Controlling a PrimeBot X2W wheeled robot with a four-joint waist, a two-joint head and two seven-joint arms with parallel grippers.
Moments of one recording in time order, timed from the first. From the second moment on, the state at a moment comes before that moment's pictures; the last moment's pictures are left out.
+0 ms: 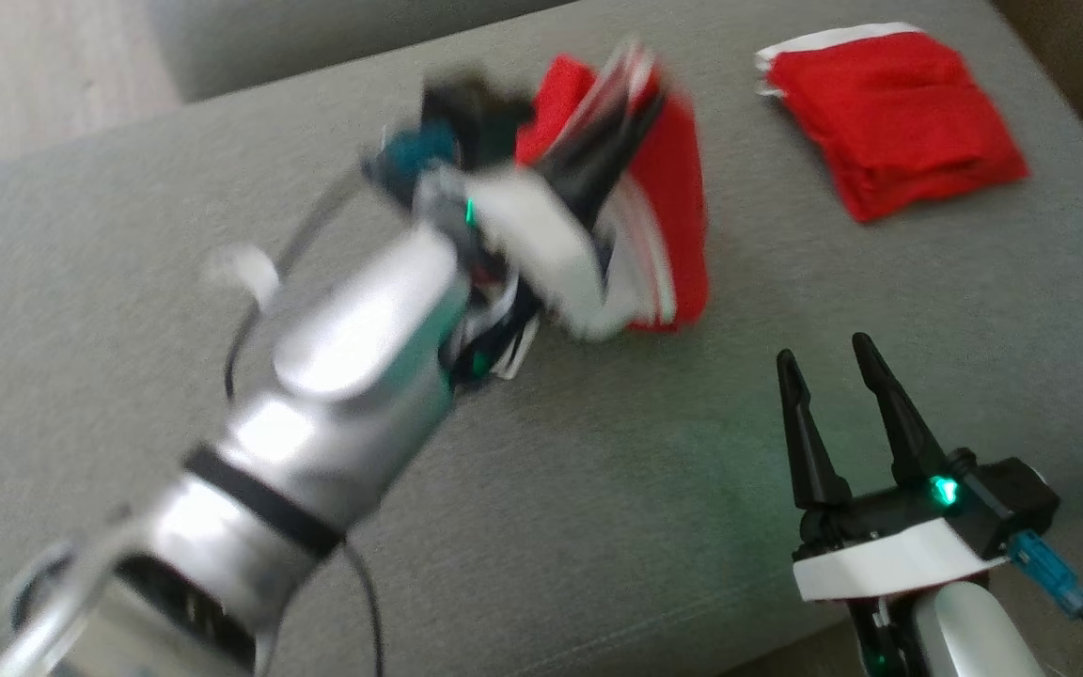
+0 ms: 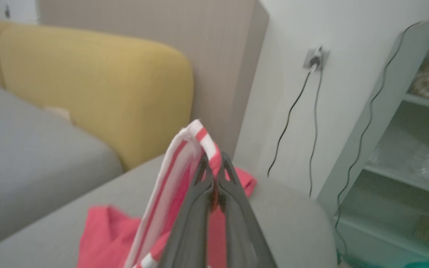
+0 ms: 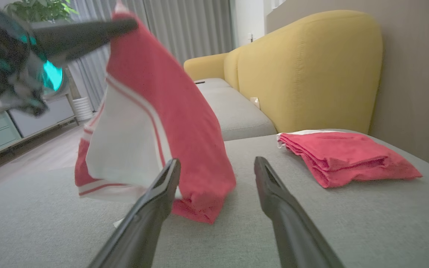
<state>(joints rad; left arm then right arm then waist) -0.95 0.04 -0.91 0.60 -0.77 -0.12 -0.20 -0.02 -0.06 0.18 0.08 0.18 0.13 -0.26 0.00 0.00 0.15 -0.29</state>
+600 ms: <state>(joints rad) -1.25 0.02 -0.65 0.77 -0.90 0.01 -0.26 0.05 -0.05 0.15 0.07 0.22 0.13 -0.26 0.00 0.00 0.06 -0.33</state>
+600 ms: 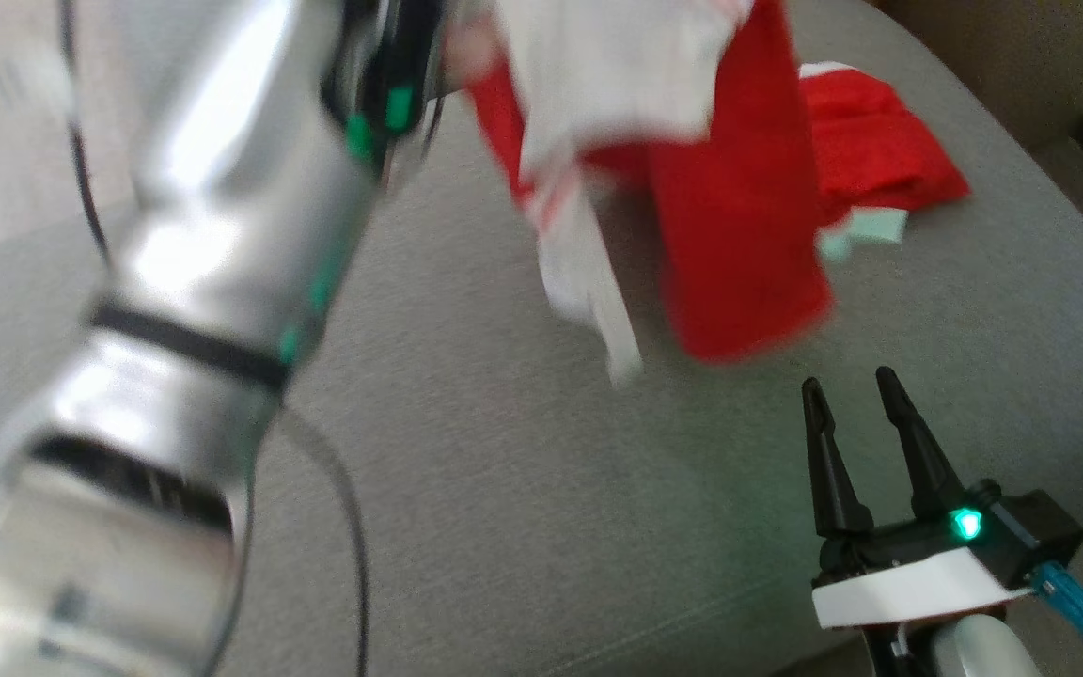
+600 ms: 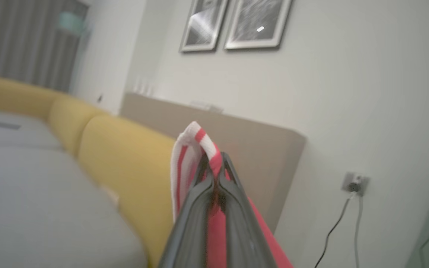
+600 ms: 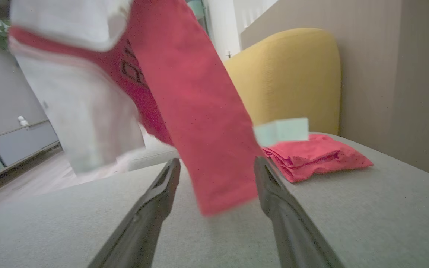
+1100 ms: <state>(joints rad) -0.66 0.12 -0.49 0.94 -0.92 0.03 -0.26 0.06 -0.05 0.15 0.05 0.19 0.13 -0.26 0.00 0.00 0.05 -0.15</state>
